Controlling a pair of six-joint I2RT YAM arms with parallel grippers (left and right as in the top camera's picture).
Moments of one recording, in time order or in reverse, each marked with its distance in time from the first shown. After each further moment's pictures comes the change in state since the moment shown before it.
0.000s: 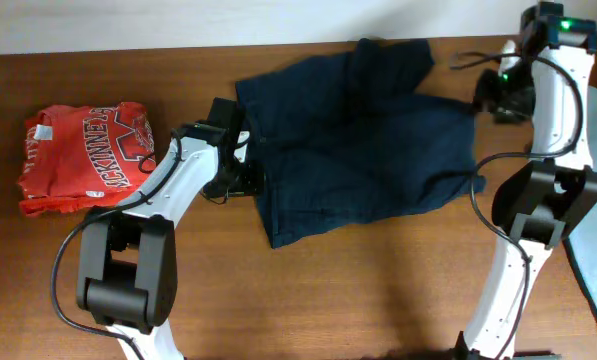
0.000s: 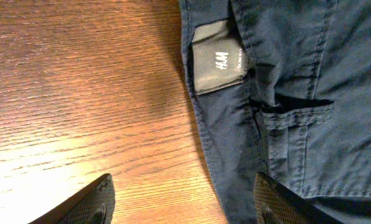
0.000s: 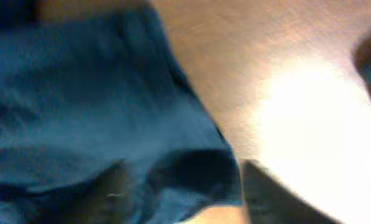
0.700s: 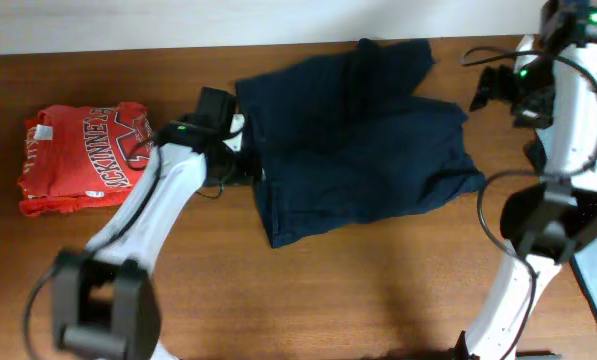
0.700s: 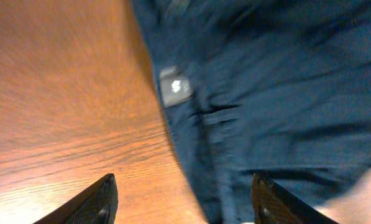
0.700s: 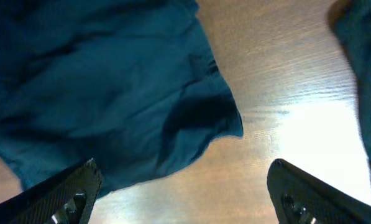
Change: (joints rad) left arm 0.000 -0.225 -0.002 0.008 0.017 0.001; right arm -0.002 -0.202 0.003 -0.110 -0.048 -0.012
